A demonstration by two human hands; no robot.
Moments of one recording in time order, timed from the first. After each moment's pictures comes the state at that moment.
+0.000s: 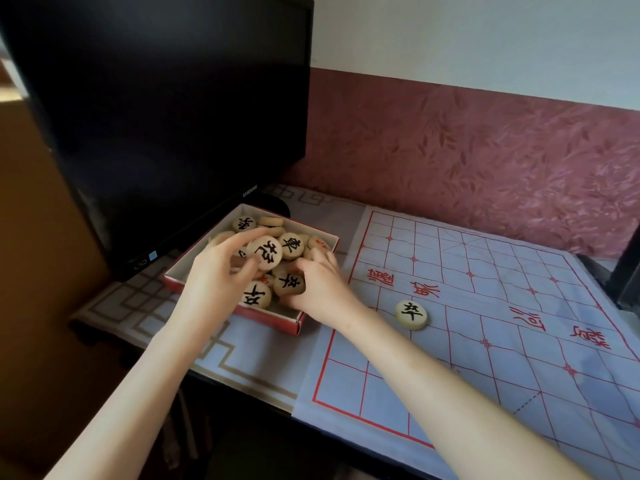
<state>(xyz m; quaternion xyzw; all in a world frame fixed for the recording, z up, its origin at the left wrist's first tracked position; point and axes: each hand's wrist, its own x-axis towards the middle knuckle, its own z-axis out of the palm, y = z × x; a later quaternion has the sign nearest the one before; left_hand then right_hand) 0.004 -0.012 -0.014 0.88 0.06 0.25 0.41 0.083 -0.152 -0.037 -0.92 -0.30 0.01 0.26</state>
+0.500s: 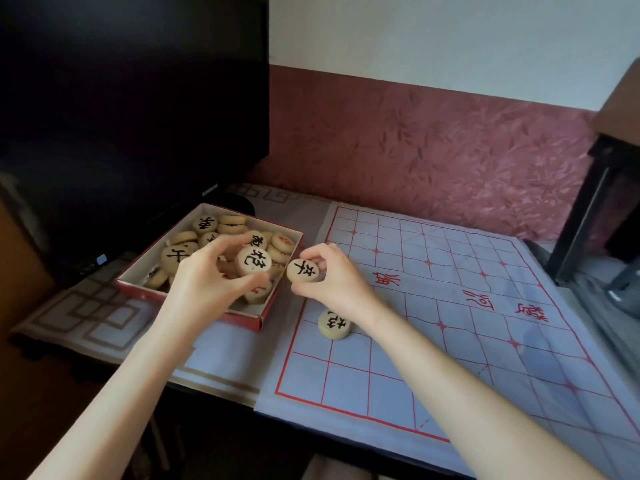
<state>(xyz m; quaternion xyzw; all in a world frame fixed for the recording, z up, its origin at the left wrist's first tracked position) 0.008 -0.039 -0.014 0.87 0.07 0.22 0.43 0.082 -0.214 -0.027 -0.88 -0.21 0.01 0.42</state>
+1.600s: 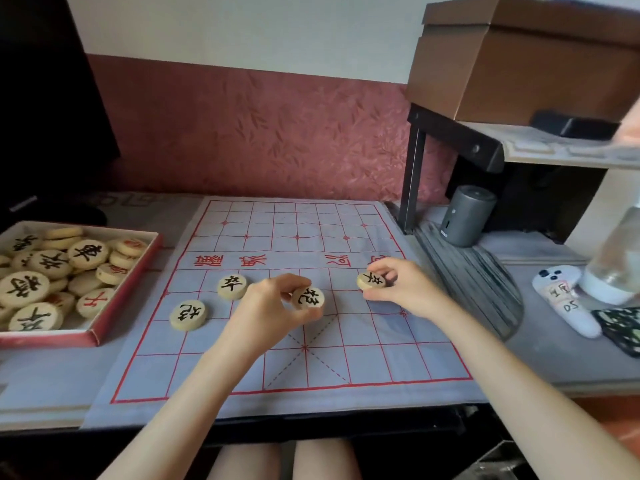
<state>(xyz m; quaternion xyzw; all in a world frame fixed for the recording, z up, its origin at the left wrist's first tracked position) 0.016 -0.268 -0.034 0.89 -0.12 0.01 0.43 0.039 -0.506 -0.032 -0.93 0.00 -0.03 0.37</state>
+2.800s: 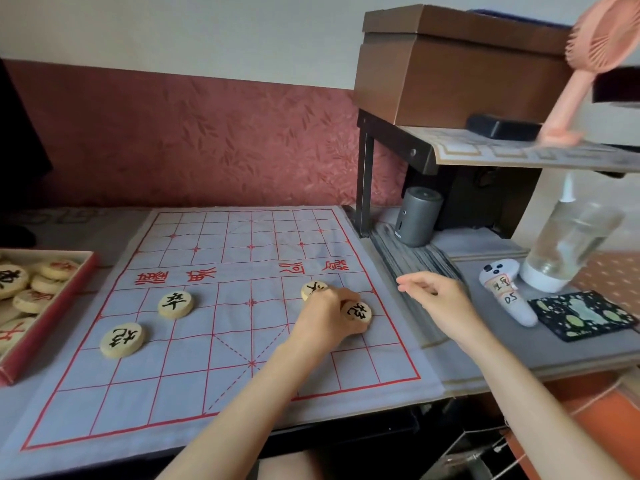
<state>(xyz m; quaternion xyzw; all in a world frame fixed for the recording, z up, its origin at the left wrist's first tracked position) 0.026 -0.406 -0.052 0.89 -0.24 -0.04 0.39 -0.015 -0.597 -0.033 -0.87 0.08 -0.15 0.46</state>
